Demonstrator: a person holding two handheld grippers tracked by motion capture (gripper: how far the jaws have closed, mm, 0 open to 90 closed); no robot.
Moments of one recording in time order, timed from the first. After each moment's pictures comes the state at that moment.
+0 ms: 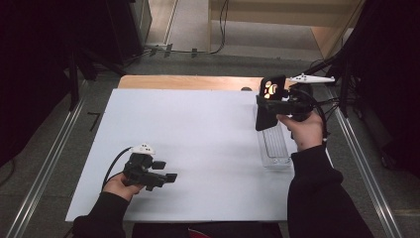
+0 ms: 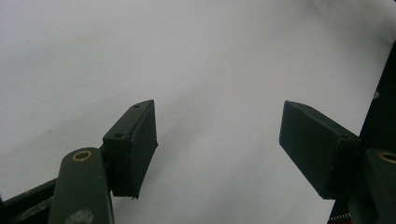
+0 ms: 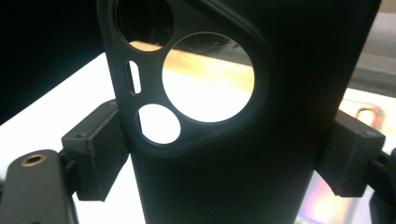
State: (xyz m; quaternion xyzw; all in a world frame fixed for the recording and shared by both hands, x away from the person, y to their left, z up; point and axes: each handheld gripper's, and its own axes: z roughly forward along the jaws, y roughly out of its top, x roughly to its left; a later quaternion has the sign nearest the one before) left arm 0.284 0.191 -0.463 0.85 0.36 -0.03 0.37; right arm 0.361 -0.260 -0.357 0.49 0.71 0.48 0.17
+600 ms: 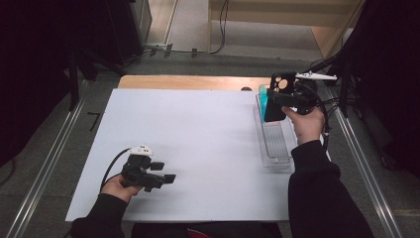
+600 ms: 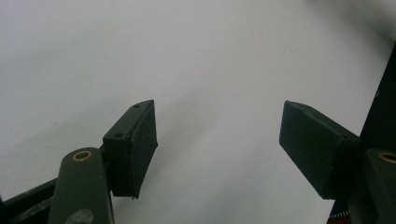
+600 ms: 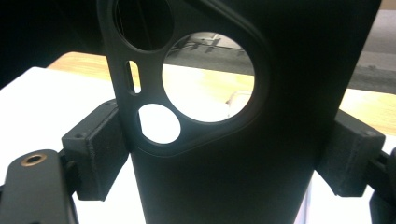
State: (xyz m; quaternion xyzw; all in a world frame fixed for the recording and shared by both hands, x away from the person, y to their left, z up) left arm 0.282 0.194 -0.463 0.85 0.36 -0.03 0.37; right arm 0.397 -0.288 -0.385 0.55 0.67 0.45 0.22
